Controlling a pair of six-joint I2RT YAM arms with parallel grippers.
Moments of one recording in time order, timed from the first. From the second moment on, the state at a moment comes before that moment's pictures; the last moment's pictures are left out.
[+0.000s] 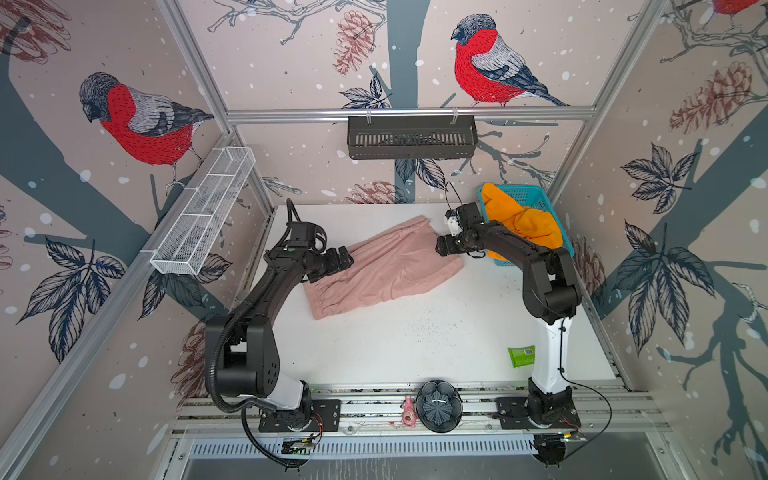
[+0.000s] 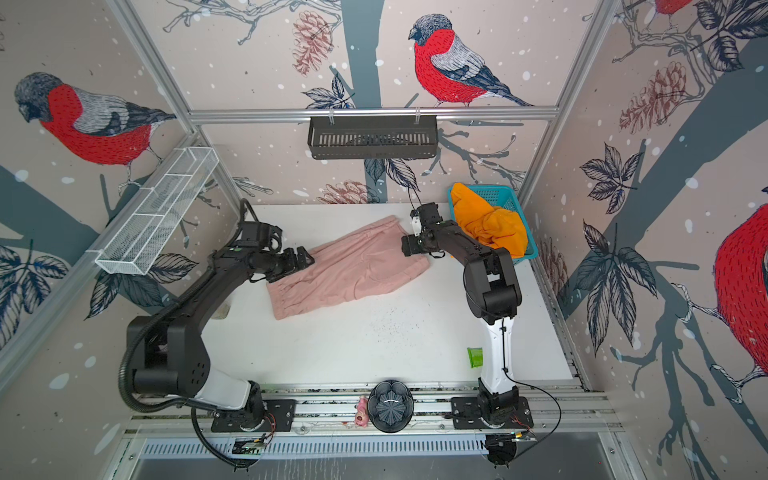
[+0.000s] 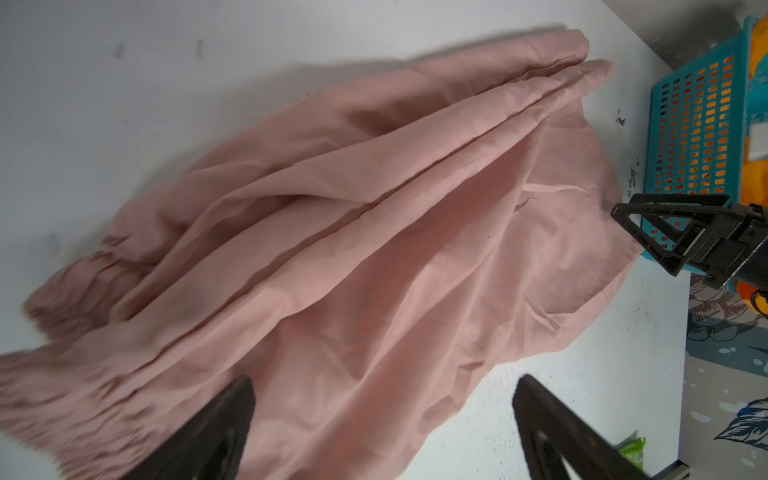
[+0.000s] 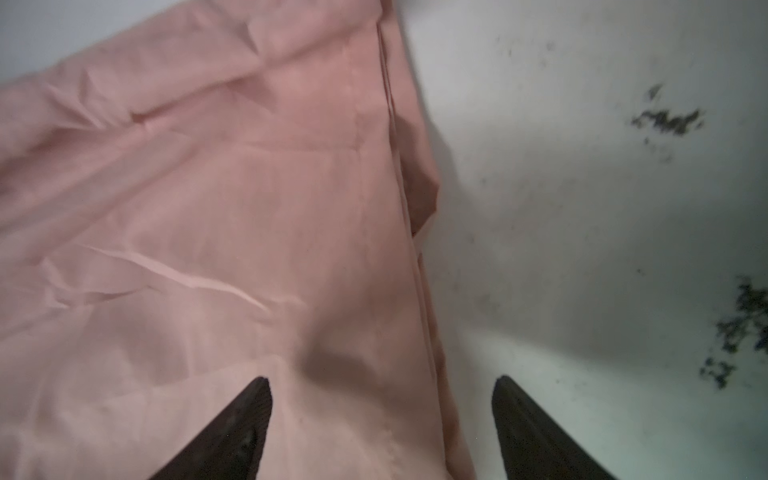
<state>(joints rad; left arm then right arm) -0.07 1.54 1.12 -0.58 0.37 -0.36 0.33 2.11 1.59 -0.51 -0.19 0.06</state>
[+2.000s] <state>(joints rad) -0.04 1.55 0.86 -0.26 0.19 -0.41 0.40 2.44 1.95 -0.23 -0.27 0.21</state>
